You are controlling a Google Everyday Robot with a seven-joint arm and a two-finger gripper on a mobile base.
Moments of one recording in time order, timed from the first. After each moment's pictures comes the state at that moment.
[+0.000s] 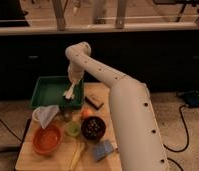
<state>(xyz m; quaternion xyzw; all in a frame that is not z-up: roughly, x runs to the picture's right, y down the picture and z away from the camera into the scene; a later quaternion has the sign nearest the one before) -0.141 -0.042 0.906 -0.16 -0.25 -0.51 0.81</state>
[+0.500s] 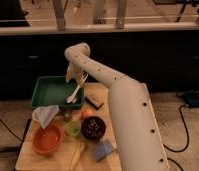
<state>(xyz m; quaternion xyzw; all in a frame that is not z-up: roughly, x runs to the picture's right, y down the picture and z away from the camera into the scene) -0.146 -0.039 0.908 -0.16 -0.25 -0.51 0.80</state>
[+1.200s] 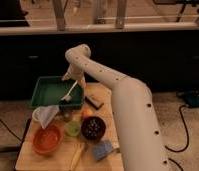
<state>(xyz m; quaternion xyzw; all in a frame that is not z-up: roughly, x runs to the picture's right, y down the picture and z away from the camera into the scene) -0.145 -0.033 0.904 -0.15 -0.25 -0.51 0.81</state>
